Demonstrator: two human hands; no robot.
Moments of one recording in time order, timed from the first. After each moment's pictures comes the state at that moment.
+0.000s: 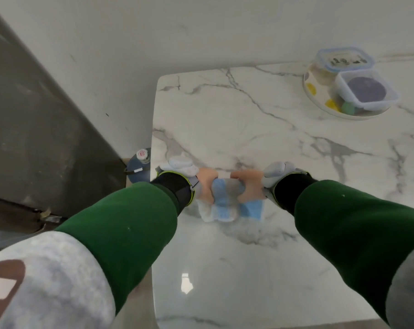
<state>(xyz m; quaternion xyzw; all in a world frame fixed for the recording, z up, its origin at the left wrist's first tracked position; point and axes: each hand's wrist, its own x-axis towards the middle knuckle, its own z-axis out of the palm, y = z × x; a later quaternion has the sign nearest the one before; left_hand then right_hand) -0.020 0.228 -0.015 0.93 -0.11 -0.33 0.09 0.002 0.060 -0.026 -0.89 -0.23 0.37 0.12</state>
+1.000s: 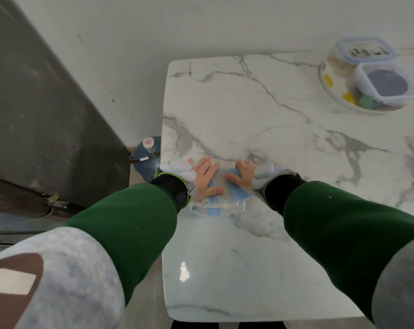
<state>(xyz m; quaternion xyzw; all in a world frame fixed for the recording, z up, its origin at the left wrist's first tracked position) -0.045 0.274 -0.069 0.96 -0.15 -0.25 0.05 0.000 0.096 -0.061 -0.95 -0.14 0.27 0.02</state>
